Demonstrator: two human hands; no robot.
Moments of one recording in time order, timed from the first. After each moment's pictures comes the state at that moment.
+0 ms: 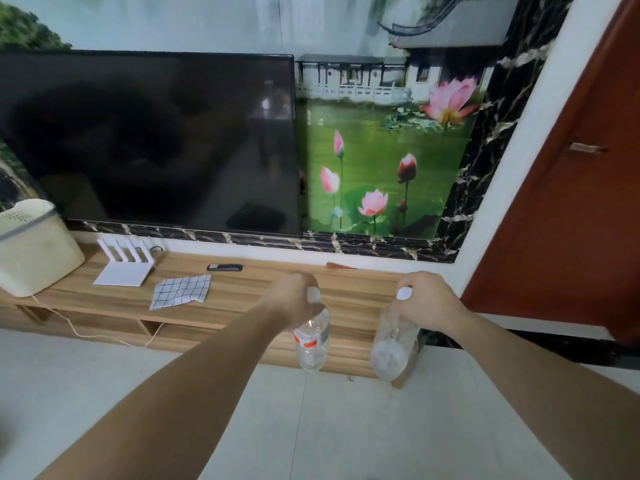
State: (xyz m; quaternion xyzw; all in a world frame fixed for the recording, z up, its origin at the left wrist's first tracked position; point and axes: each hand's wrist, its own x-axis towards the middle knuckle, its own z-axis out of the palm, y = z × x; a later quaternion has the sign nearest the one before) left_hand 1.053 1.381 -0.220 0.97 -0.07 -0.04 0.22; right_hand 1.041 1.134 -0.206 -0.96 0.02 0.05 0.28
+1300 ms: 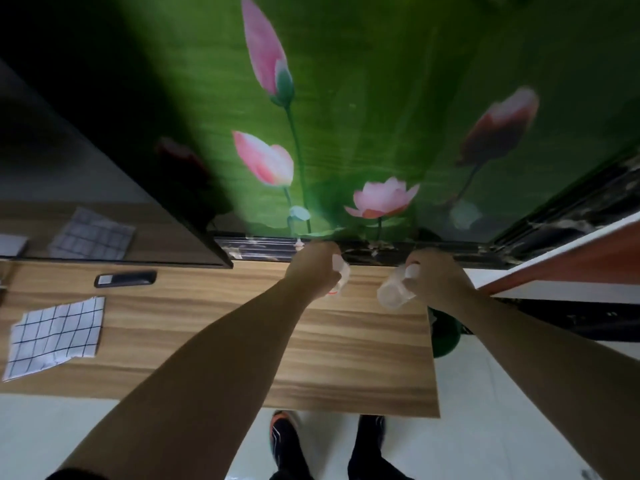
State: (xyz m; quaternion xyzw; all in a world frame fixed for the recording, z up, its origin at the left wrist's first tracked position) left_hand 1.605 1.248 -0.450 0.95 -0.07 -0.20 0.24; right_hand 1.573 1.032 -0.441 -0.96 0.08 0.20 0.17
